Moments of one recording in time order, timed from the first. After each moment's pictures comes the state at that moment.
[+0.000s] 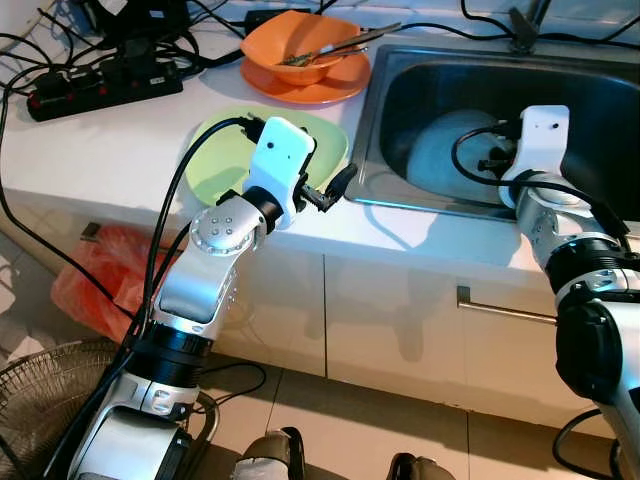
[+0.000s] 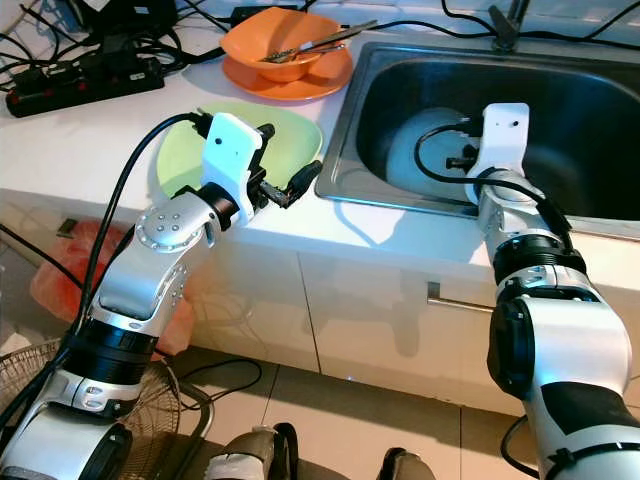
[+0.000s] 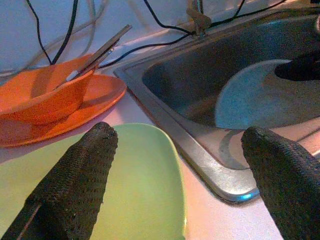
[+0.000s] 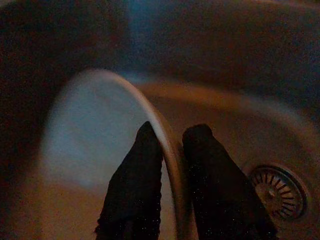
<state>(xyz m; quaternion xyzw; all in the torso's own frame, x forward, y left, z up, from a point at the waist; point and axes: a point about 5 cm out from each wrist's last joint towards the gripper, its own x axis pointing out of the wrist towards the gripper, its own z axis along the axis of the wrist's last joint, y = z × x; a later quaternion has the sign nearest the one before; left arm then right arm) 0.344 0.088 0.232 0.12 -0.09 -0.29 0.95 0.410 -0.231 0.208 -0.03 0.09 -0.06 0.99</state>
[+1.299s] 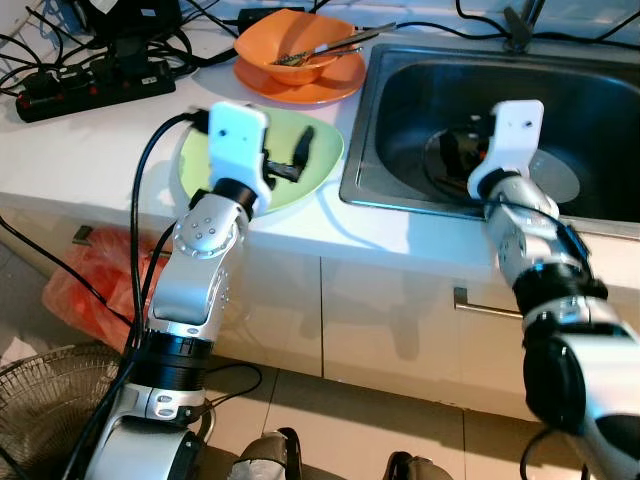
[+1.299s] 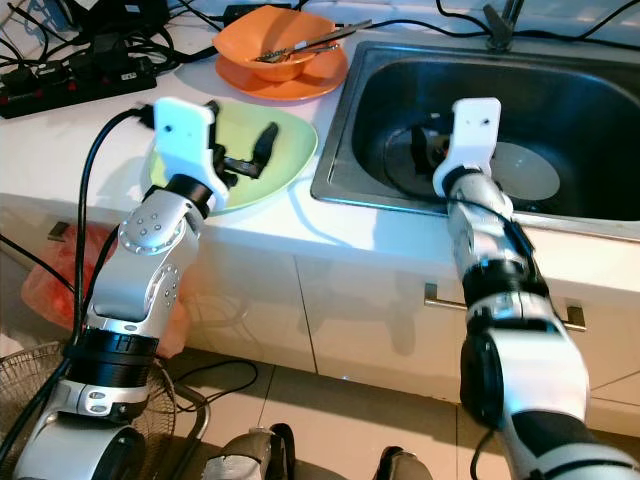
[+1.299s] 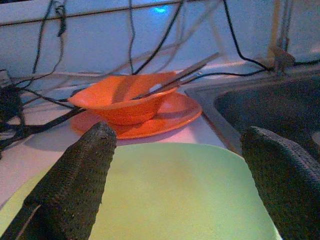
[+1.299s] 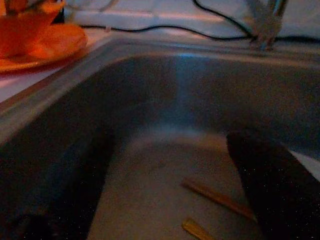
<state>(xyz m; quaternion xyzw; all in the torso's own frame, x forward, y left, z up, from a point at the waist) 0.348 0.116 0.237 0.04 -0.15 -0.14 0.98 0.404 -0.195 0.208 -0.01 -0.04 0.01 1.00</state>
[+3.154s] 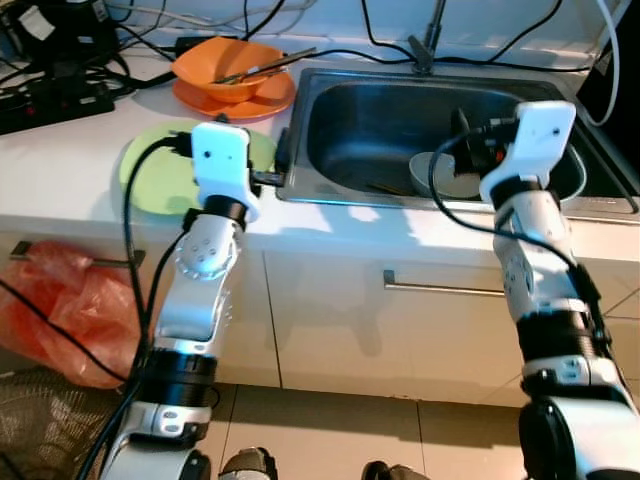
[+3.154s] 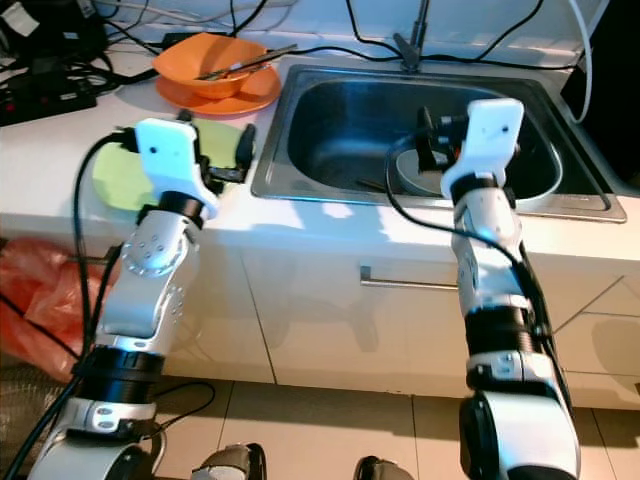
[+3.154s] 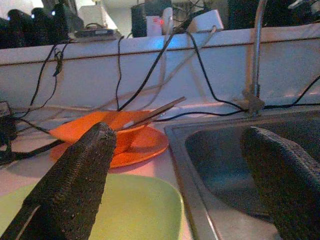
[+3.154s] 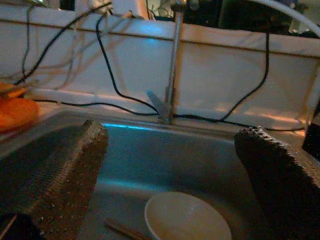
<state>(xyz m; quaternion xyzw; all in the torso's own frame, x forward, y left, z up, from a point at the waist) 0.340 0.128 0.222 0.04 -0.18 -0.06 0.98 0.372 -0.192 0.220 -0.03 -0.15 0.00 0.99</state>
